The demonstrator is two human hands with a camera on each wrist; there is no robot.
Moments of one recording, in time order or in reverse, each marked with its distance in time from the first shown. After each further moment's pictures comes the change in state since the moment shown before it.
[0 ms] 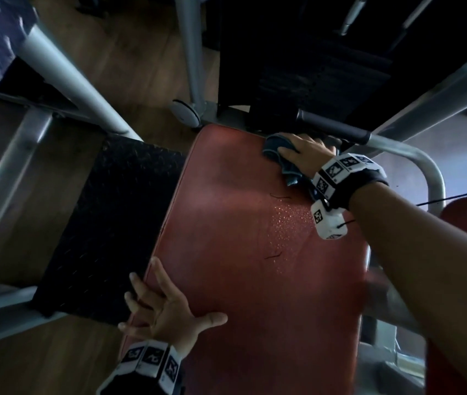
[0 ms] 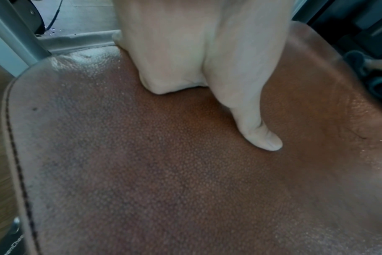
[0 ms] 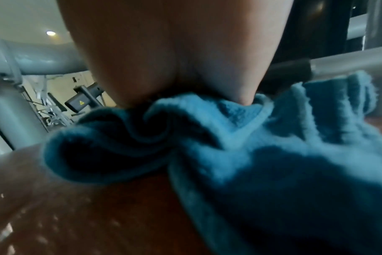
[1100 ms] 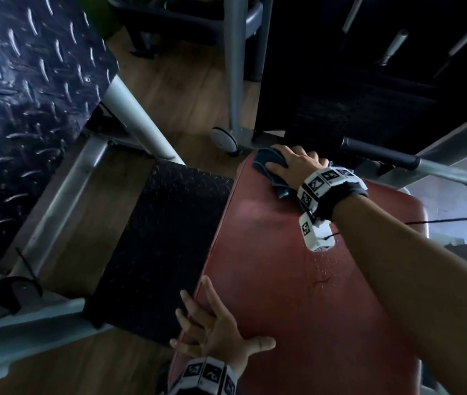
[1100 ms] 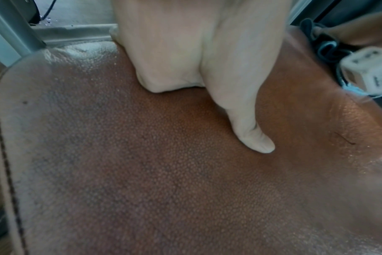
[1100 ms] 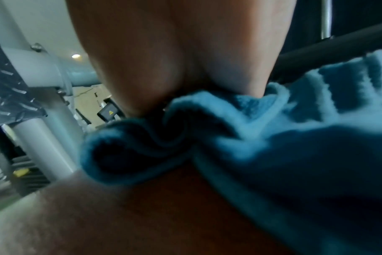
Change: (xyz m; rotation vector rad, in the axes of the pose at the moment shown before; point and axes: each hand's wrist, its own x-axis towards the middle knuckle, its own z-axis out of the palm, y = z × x) left_hand 0.004 0.000 0.000 -0.030 -0.061 -0.054; right_hand 0.029 -0.106 0.020 -0.046 0.068 0.001
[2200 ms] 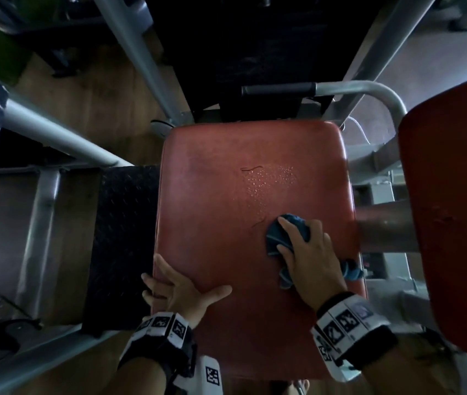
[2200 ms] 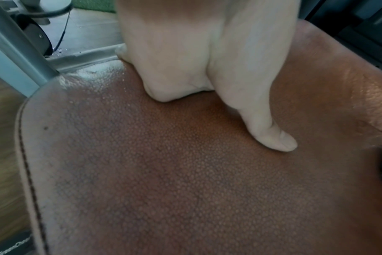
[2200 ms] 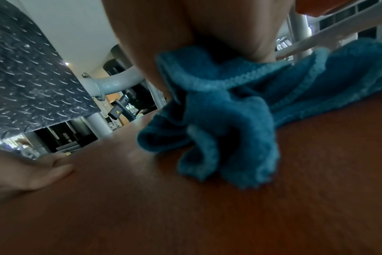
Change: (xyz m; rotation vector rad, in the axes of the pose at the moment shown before) left_hand -0.004 -0.001 0.010 0.042 0.146 0.052; right_hand -0.296 0.070 0.103 0.222 0.221 0.240
